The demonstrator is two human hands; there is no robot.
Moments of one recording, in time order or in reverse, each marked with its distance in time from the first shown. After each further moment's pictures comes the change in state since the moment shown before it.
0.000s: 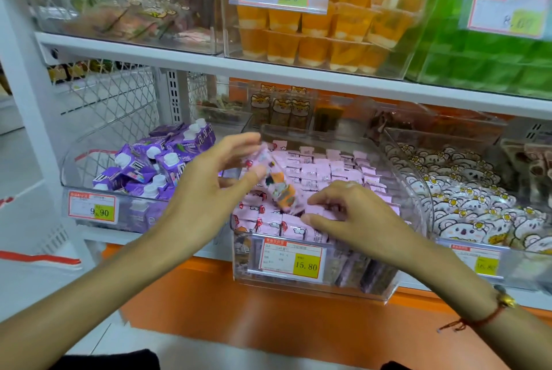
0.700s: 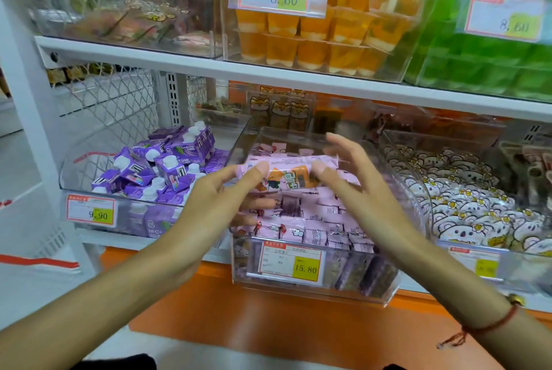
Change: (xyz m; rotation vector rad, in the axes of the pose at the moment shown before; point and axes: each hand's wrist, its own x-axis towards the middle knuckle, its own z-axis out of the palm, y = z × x) left_hand -0.008 0.011 0.013 -0.428 -0.003 -0.445; right_hand -0.003 -0.031 -0.014 0.629 0.206 0.096
